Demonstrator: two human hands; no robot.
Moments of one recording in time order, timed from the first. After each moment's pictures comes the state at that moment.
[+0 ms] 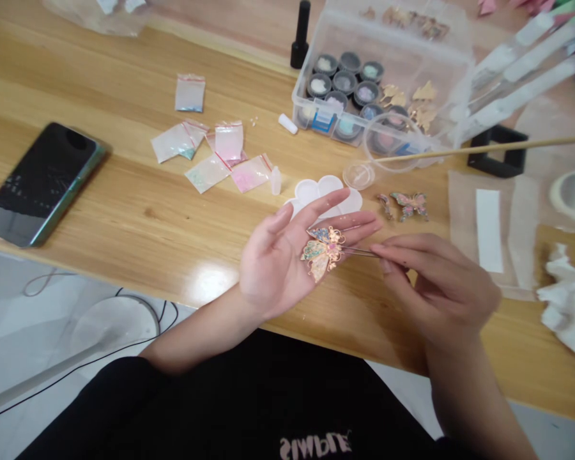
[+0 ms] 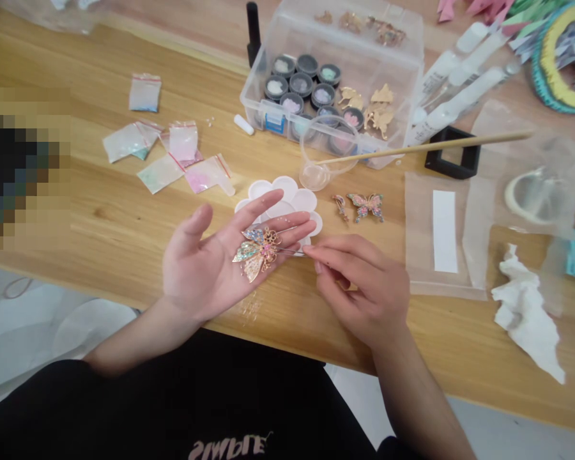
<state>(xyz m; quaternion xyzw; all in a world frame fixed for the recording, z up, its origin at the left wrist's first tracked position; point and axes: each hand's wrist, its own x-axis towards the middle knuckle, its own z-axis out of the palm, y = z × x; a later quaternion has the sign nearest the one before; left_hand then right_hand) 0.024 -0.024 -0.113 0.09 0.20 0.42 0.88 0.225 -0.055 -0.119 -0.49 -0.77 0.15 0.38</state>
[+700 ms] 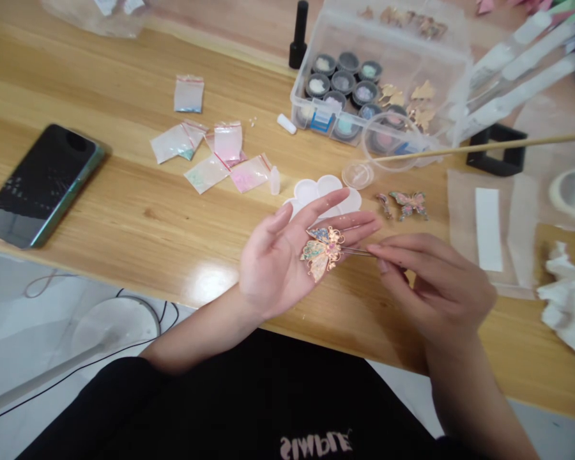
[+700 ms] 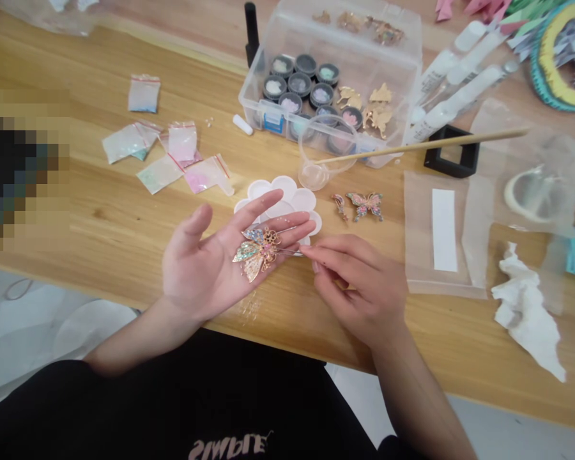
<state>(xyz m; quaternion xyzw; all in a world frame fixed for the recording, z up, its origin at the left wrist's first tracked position) 0.024 -0.024 -0.115 0.09 0.19 0.42 0.88 0.224 -0.055 -0.118 -0.48 -0.78 0.14 0.38</state>
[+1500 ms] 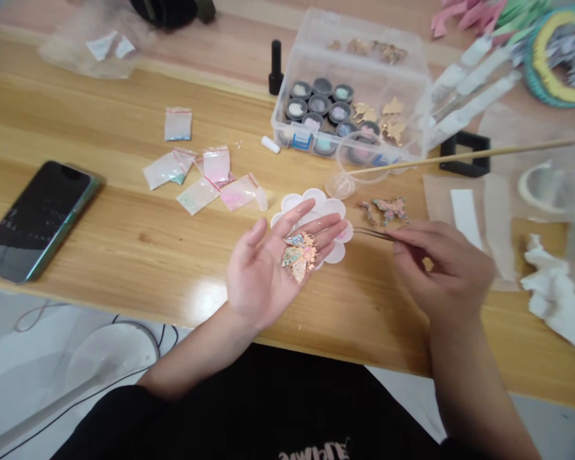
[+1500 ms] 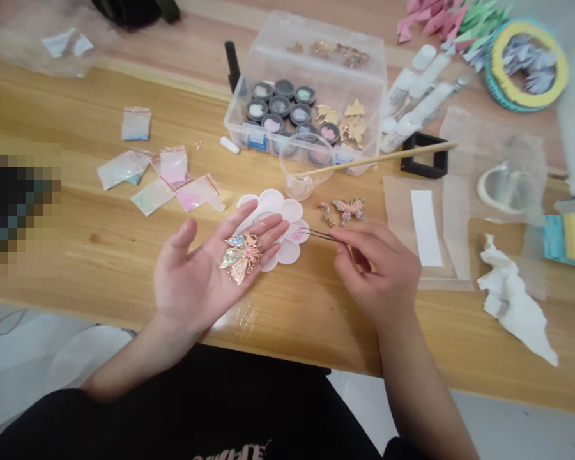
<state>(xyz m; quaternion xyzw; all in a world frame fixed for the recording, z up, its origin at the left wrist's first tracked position) 0.022 -0.022 -0.110 0.06 0.26 0.45 0.85 0.243 -0.044 -0.125 -0.56 -0.72 0.05 0.41</state>
